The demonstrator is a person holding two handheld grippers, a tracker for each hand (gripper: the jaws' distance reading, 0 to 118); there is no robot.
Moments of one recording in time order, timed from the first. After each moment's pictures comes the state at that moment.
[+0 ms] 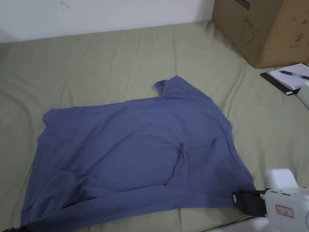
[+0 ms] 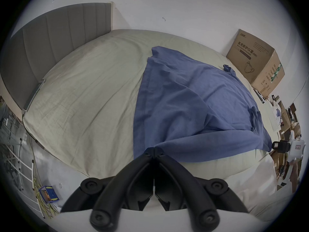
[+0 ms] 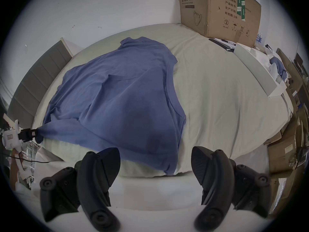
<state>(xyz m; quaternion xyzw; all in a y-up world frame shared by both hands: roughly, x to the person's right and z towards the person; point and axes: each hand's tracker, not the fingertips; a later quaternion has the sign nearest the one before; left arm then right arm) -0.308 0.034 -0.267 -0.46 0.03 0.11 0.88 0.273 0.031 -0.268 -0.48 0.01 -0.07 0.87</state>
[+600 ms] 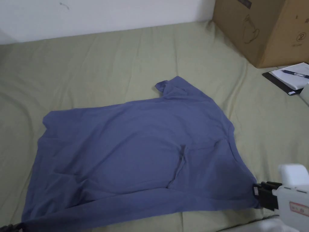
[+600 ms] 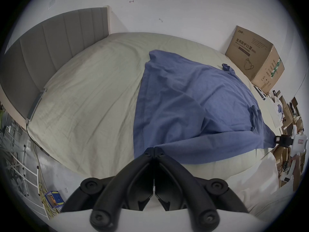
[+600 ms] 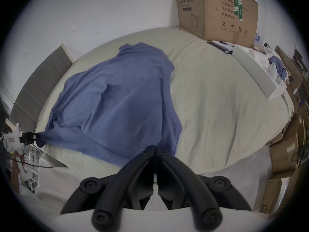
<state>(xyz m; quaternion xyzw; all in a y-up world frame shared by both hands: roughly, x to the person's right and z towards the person) -0.306 0.054 -0.285 -0.45 0.02 0.08 0.89 0.286 0.054 -0.268 -0.45 0.01 -0.08 0.89</state>
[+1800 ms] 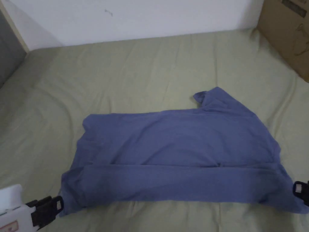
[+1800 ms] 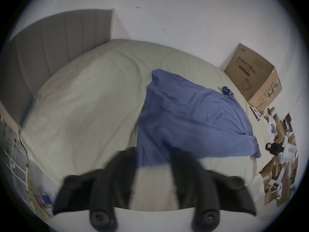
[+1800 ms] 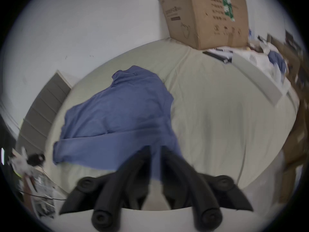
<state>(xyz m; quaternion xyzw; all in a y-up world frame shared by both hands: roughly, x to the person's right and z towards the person) -0.329 0.060 -0.306 -0.42 0.02 0.16 0.89 0.287 0.061 -0.310 -0.40 -0.02 -0.20 0.89</state>
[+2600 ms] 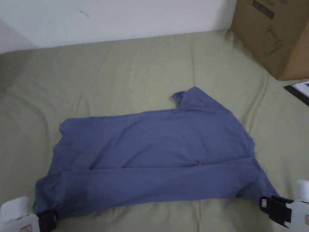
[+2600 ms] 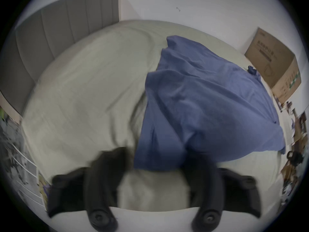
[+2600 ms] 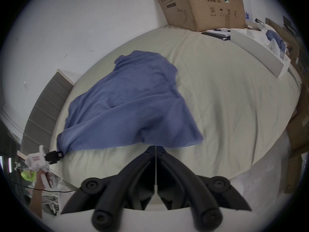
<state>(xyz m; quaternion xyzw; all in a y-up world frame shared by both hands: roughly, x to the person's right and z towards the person) -0.310 -0.003 -0.358 -0.48 0.09 0.07 0.87 0.274 0.035 -0.293 -0.44 -0.01 -0.18 0.88</state>
